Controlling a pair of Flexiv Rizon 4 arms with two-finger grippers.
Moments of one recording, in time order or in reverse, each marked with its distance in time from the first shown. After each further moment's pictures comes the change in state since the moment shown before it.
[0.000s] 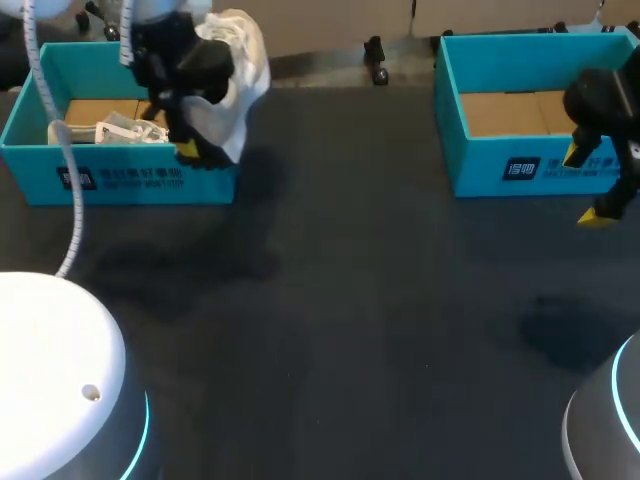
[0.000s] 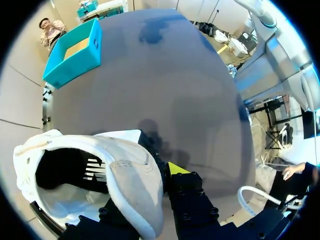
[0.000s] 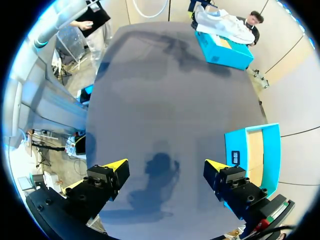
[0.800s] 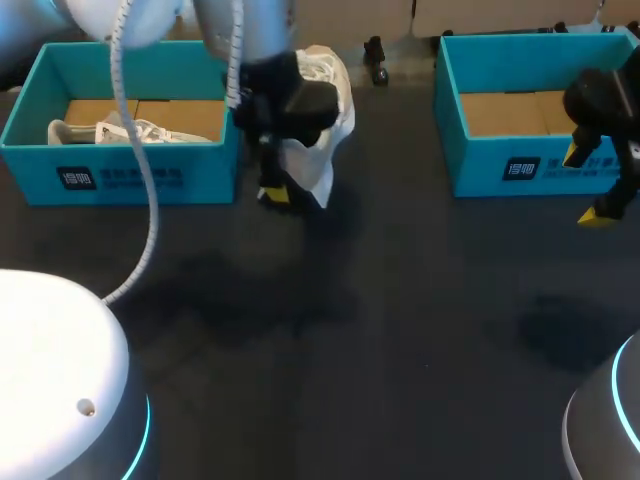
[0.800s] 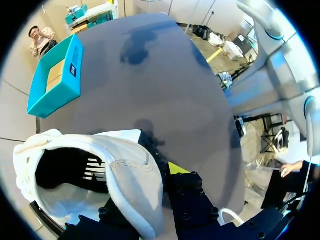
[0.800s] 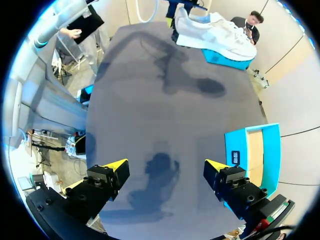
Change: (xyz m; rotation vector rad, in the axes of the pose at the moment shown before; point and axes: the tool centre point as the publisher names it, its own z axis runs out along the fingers) left arm 0.051 -0.143 0.020 0.011 0.049 0.042; right arm 0.000 0.000 0.000 0.000 0.000 0.000
